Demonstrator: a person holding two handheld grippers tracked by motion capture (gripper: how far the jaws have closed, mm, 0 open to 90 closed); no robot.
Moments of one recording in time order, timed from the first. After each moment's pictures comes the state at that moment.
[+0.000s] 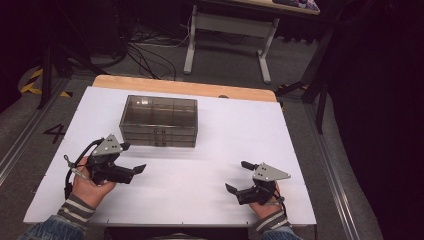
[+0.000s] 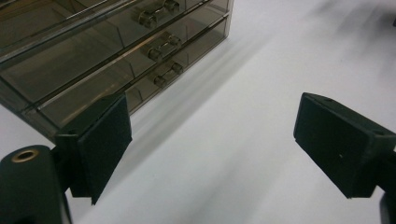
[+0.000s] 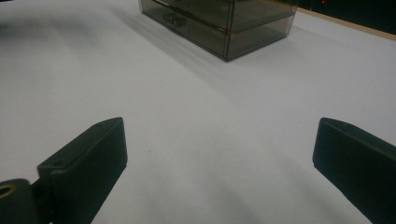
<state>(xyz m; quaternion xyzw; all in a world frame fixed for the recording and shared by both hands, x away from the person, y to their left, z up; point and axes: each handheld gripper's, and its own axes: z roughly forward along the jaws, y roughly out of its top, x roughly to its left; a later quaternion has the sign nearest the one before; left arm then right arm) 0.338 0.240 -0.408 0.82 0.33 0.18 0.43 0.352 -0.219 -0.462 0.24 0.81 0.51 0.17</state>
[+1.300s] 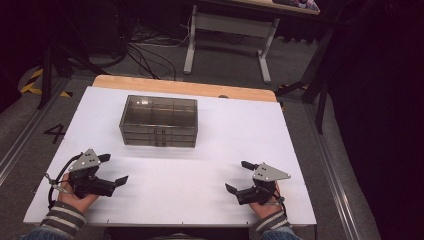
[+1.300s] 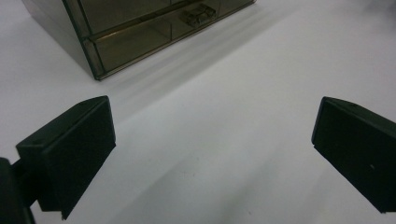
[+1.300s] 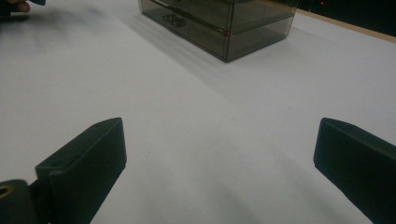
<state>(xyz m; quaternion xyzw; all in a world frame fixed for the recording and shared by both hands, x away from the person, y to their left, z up) 0.326 0.287 -0.461 0.79 0.37 0.16 0.46 0.351 -0.218 -0.462 0.24 0.81 0.51 0.18</state>
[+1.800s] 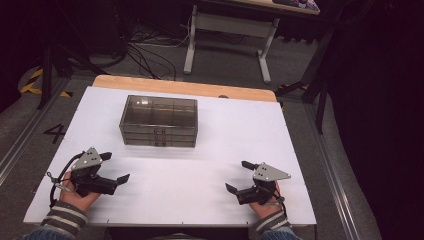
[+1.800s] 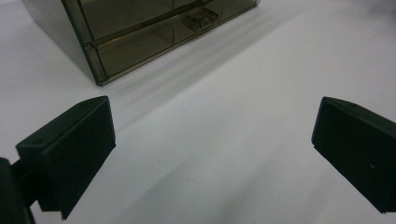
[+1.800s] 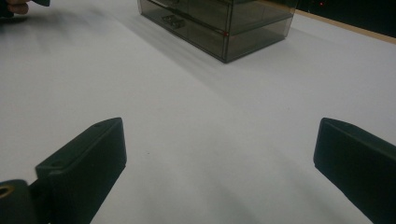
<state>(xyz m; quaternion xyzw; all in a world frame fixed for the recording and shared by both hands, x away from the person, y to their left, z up) 0.329 0.284 -0.461 0.79 0.38 0.16 0.46 0.352 -0.219 -0.461 0.24 0.81 0.51 0.18</state>
